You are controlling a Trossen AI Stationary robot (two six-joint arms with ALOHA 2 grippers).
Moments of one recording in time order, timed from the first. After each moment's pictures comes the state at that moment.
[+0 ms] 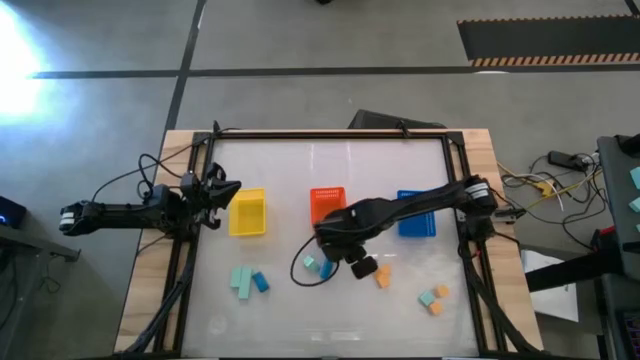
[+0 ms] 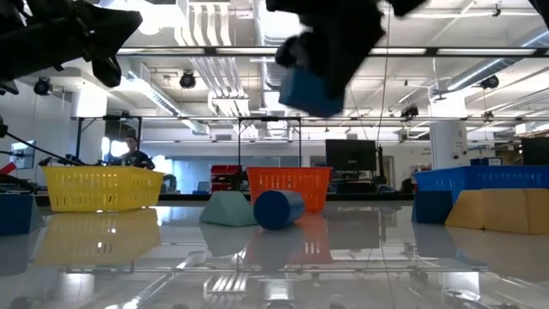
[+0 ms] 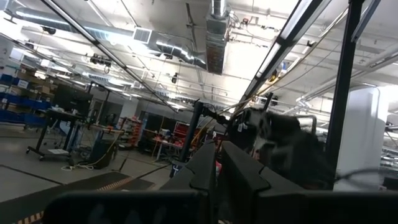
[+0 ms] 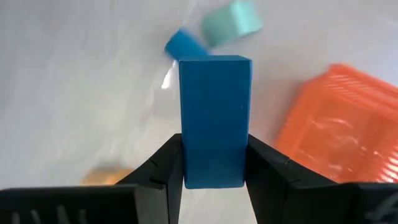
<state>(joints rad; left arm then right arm) 0.08 0.31 0.00 0.75 -0.11 -0.23 0.18 1.97 1.78 -1.12 -0.10 -0.25</state>
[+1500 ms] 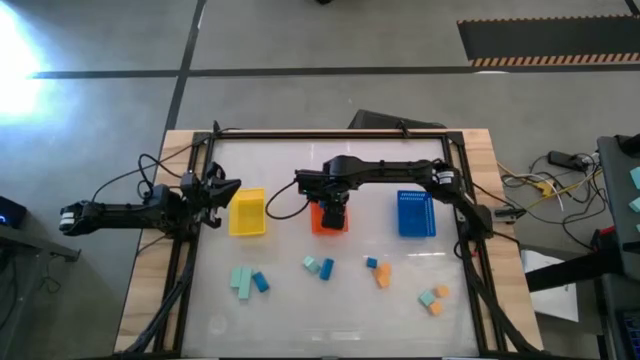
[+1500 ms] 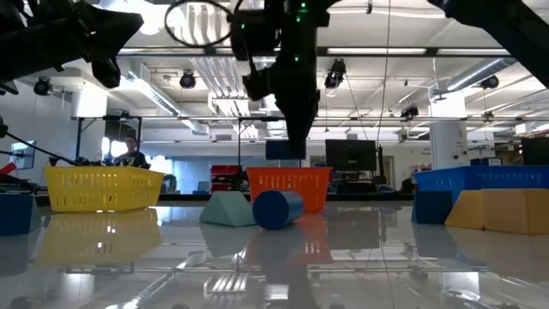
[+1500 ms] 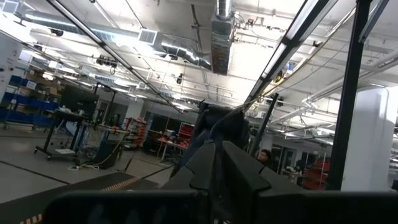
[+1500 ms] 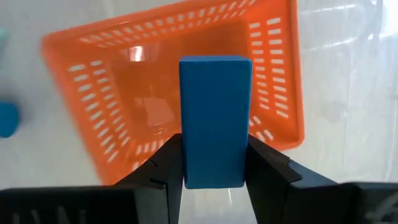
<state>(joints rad) 0.08 0.31 0.00 0.75 -0.14 -0.22 -0.12 2.22 2.05 -1.31 0.05 0.03</state>
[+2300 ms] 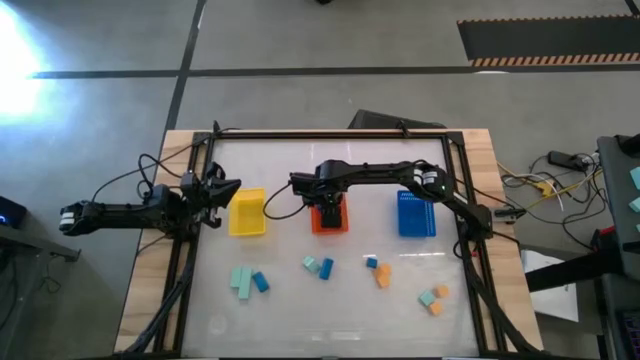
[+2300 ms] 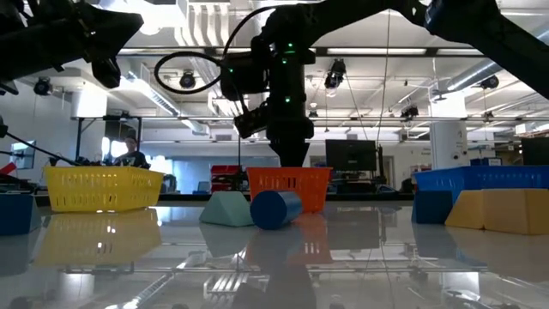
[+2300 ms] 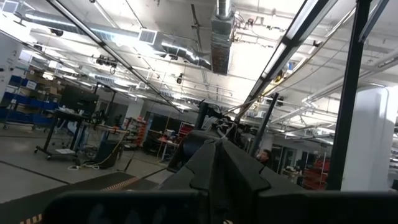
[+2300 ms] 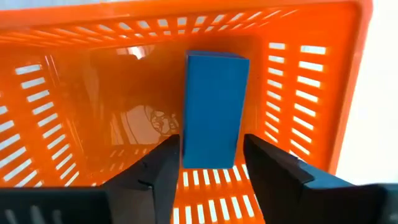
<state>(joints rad) 0.08 0.31 0.00 0.75 -0.14 -0.22 -0.16 2.35 2.05 -1.24 0.05 -0.14</state>
